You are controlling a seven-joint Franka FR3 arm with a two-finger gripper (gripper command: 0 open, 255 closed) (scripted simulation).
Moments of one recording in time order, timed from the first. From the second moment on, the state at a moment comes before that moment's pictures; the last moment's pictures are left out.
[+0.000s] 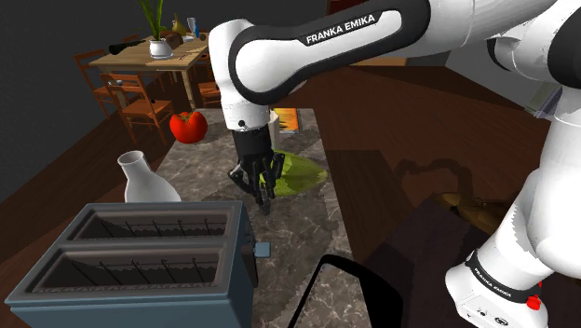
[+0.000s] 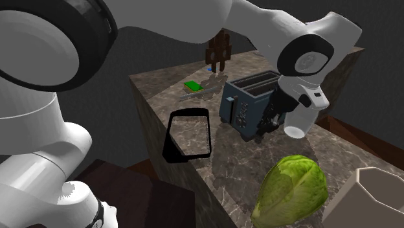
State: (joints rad) arm 0.24 0.30 0.42 -1.67 0.12 1.73 0.61
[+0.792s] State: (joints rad) arm 0.25 0.19 0.44 -1.69 0.16 1.65 0.64
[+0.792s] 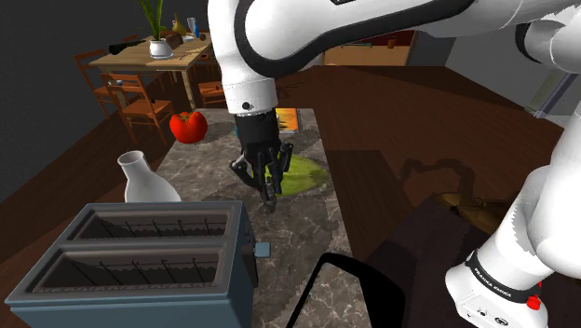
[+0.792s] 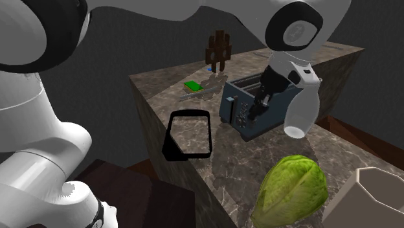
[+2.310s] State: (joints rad) arm 0.40 -0.27 0.59 -2.19 0.46 1.79 0.81
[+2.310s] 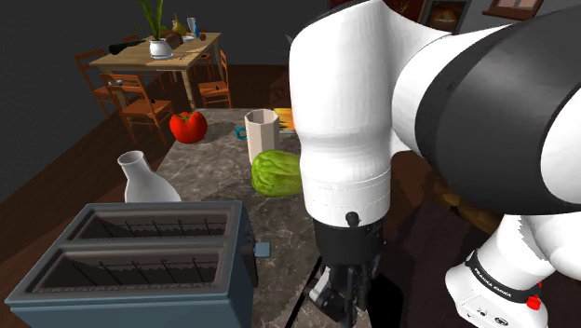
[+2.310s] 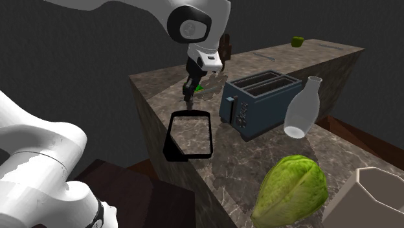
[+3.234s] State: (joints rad) arm 0.41 -0.21 0.63 -2.30 0.46 1.96 0.78
